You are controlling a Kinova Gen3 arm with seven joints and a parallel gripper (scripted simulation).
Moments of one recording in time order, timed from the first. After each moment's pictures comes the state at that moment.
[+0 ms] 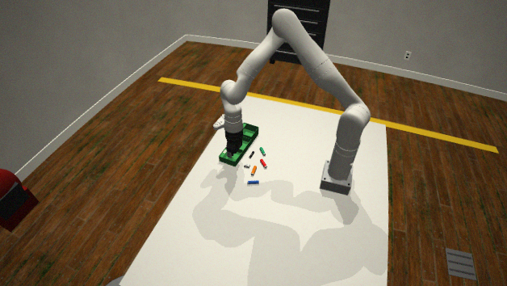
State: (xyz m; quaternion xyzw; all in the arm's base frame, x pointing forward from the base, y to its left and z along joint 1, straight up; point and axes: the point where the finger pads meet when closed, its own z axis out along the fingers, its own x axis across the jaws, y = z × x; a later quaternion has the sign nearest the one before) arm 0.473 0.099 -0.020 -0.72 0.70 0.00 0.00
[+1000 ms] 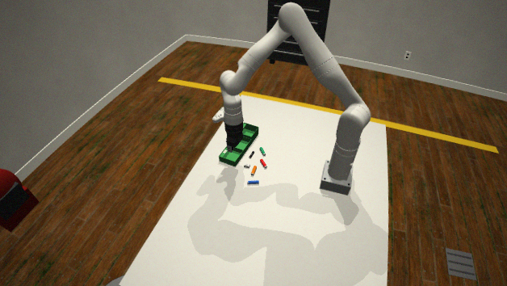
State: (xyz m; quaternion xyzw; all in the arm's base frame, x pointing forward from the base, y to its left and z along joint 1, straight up) arm 0.467 0.102 0.021 -0.72 0.70 0.01 0.00
